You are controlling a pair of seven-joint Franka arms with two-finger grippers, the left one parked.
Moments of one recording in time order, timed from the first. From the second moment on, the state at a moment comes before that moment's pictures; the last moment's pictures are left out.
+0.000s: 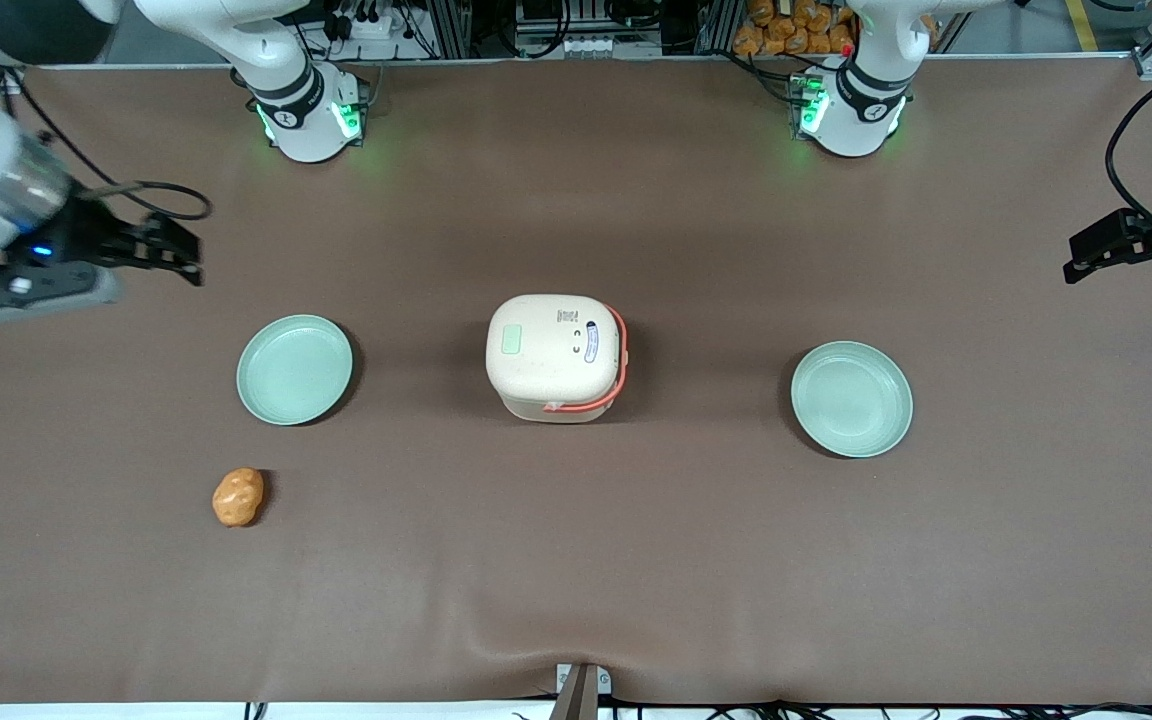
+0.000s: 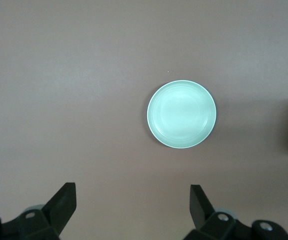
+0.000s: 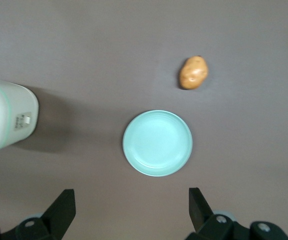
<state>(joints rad) 0.27 0.05 -0.08 -1.57 0.01 1.61 0.01</state>
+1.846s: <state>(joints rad) 0.70 0.45 -0.07 -1.58 0.12 2.01 0.56</state>
